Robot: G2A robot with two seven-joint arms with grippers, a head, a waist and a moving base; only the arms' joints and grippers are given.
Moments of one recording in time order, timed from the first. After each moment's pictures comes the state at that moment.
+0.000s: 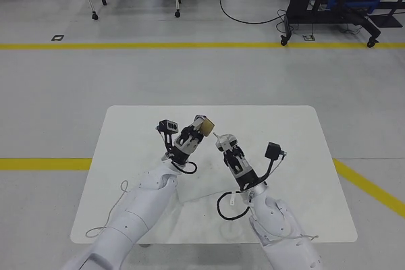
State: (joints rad) left arm 0.71 -1.53 -0.89 -0.76 -0.91 -0.85 -0.67; right arm -1.27 -1.34 1.16 -1.64 -0.41 -0.37 -0.10
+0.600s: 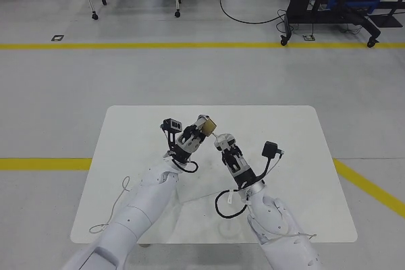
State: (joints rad) left arm 0.66 -1.57 -0.91 -0.65 -0.98 -0.83 -0.81; right arm -1.26 -1.35 1.15 -1.62 -0.43 -0.35 -0.10
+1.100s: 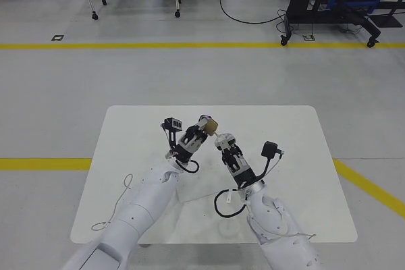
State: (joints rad) left arm 0.64 -1.60 -0.92 -0.59 -0.87 -0.90 -0.77; right arm -1.26 -1.36 1.16 -1.63 -0.46 -0.32 -0.11
